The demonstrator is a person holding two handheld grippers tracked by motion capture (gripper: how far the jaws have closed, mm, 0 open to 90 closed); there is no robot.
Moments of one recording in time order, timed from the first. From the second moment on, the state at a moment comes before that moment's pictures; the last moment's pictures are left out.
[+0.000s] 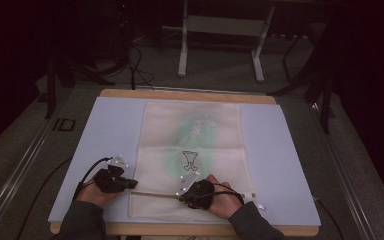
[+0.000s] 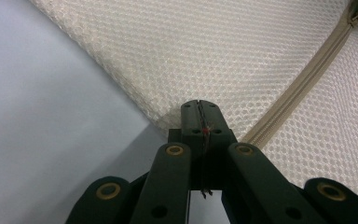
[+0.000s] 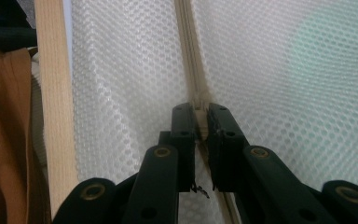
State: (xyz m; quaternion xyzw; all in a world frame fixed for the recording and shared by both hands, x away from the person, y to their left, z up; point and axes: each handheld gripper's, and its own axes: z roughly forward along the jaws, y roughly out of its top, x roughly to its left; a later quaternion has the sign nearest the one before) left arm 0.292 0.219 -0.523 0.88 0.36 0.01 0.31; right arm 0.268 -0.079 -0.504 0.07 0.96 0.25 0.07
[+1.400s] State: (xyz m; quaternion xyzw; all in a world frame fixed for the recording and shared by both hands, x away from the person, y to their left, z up) left arm 0.291 0.220 -0.524 0.88 0.36 0.00 0.32; right arm 0.268 -0.123 -0.506 0.10 0.96 0.25 0.08
